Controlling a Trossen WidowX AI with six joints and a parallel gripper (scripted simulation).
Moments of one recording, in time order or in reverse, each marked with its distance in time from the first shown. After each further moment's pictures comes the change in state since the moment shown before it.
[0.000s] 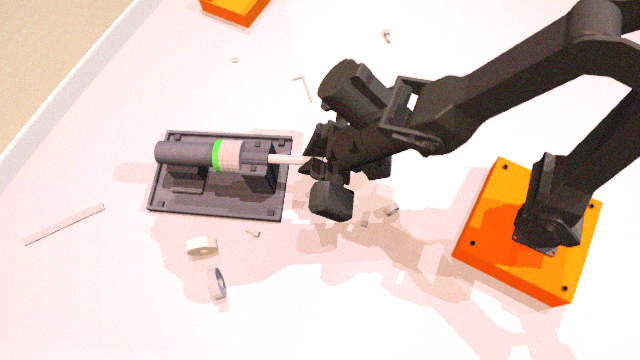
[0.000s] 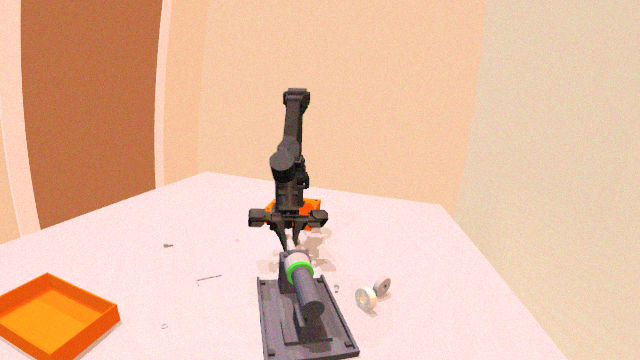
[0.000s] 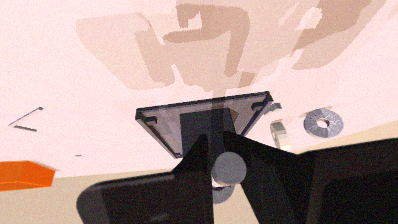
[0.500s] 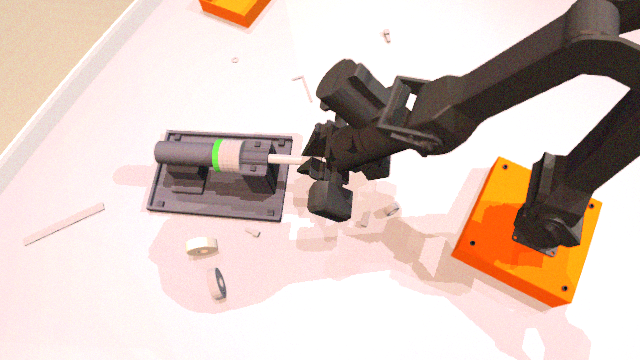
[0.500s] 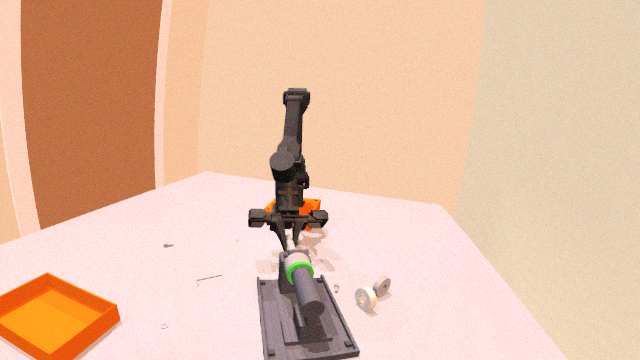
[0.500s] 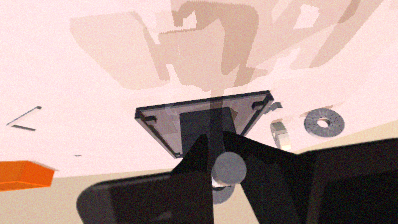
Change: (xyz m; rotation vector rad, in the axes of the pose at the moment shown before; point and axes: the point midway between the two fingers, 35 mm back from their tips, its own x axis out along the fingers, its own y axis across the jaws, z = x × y) arm 0.001 0.000 -0.001 0.000 0.000 0.000
